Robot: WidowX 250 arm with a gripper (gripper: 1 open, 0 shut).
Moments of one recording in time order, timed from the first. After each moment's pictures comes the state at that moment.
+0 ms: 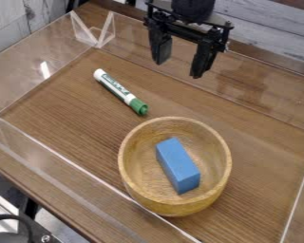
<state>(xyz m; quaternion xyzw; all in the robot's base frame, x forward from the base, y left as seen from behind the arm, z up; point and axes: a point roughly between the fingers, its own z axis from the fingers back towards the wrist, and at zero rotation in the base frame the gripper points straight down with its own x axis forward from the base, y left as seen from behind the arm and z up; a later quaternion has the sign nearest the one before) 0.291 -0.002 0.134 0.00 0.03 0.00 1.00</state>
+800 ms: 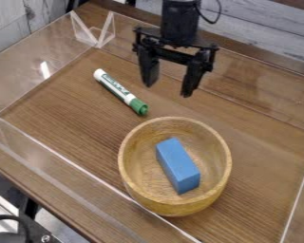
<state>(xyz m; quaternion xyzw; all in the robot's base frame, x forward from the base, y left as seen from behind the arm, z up) 0.284 0.016 0.101 -0.02 0.07 0.09 0.99</state>
